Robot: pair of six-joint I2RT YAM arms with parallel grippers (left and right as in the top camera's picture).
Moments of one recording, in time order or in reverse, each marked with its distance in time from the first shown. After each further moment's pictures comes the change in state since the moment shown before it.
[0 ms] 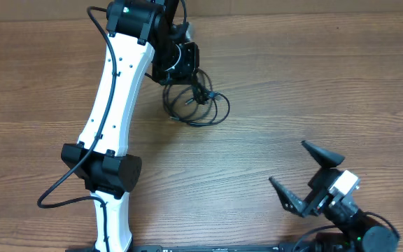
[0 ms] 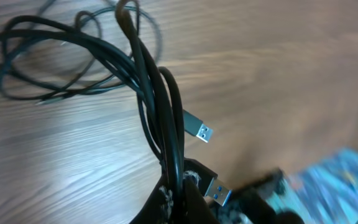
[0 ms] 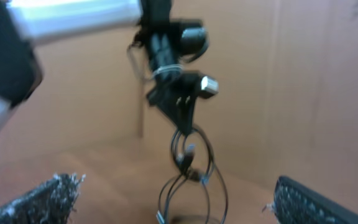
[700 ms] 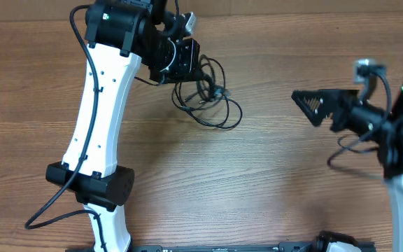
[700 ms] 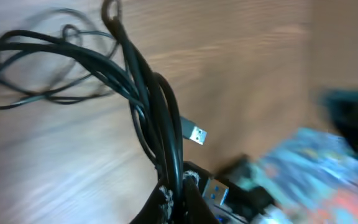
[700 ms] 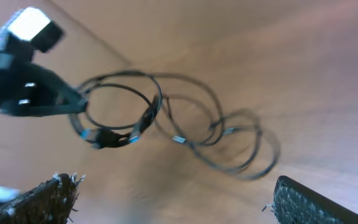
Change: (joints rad) left arm 0.008 -0.112 0.008 0.013 0.172 0.029; right arm -0.152 1.125 0.966 -0.955 -0.158 -0.041
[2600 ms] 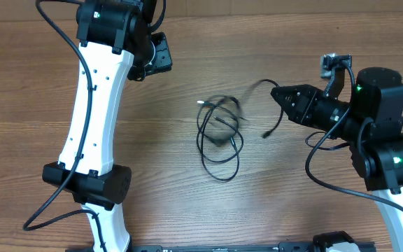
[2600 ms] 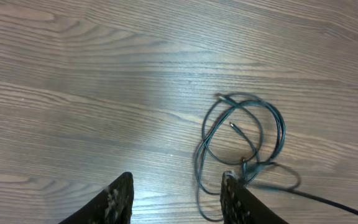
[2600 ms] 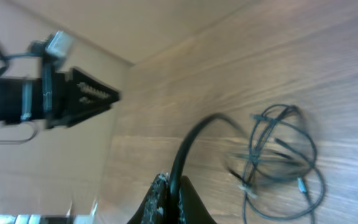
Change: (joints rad) left arm 0.038 0.000 0.000 -0.014 -0.636 -0.235; right arm 0.351 -0.061 0.104 -0.011 0.380 0.412
